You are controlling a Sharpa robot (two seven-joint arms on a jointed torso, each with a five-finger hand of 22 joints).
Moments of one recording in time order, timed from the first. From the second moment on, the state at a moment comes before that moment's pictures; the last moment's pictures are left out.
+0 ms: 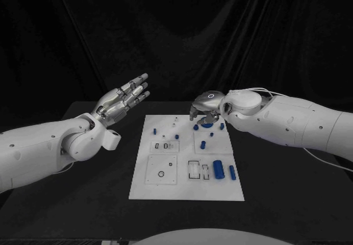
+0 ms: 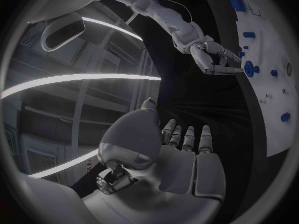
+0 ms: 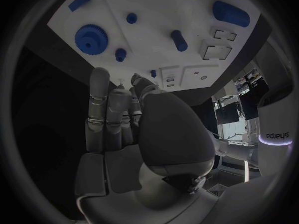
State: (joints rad) left arm 1.28 -0.93 -0.21 1.44 -0.21 0.04 0.68; left_hand 1.26 0.25 -0.26 0.28 0.38 0.18 -0.04 0.02 0.01 0.00 -0.08 0.05 0.01 0.00 0.01 0.01 0.01 0.17 0.00 0.11 0.02 0.00; right arm 1.34 -0.48 -0.21 1.09 -1.78 -0.15 0.13; right_hand 1.47 -0.14 0.23 0.15 0.21 0.99 0.00 0.08 0.15 1.02 0.03 0.12 0.06 1.46 -0.07 0.97 0.81 0.20 1.27 0.03 0.86 0.61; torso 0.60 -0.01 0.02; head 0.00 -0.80
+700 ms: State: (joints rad) left arm 1.28 -0.92 -0.21 1.43 -0.22 0.06 0.68; left_hand 1.28 0.25 -0.26 0.28 0.42 0.19 -0.03 0.02 0.01 0.01 -0.08 0.05 0.01 0.00 0.02 0.01 0.01 0.17 -0.01 0.12 0.02 0.00; right arm 1.29 -0.42 -0.21 0.99 -1.82 -0.15 0.09; right_hand 1.49 -0.16 0.28 0.13 0.25 0.95 0.01 0.08 0.15 1.03 0.03 0.10 0.06 1.46 -0.07 0.98 0.81 0.20 1.24 0.04 0.91 0.67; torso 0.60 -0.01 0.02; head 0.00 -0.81
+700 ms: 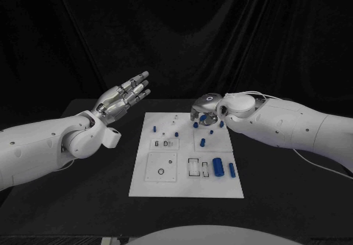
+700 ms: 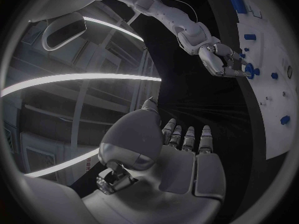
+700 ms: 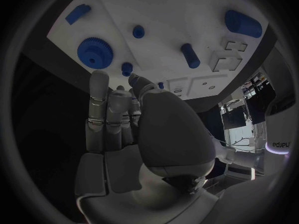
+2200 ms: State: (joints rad) left arm 1.27 -0.91 -0.21 1.42 -0.22 0.08 0.68; left_hand 1.31 0.26 -0.26 0.28 0.46 0.21 -0.01 0.02 0.01 0.00 -0.06 0.05 0.01 0.00 0.05 0.01 0.01 0.17 0.00 0.14 0.02 0.00; right arm 1.21 -0.32 -0.21 0.79 -1.82 -0.25 0.13; right_hand 1.49 -0.15 0.36 0.10 0.24 1.08 0.04 0.10 0.17 1.14 0.01 0.13 0.08 1.47 -0.08 1.09 0.92 0.14 1.26 0.03 1.04 0.88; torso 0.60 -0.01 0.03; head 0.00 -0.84
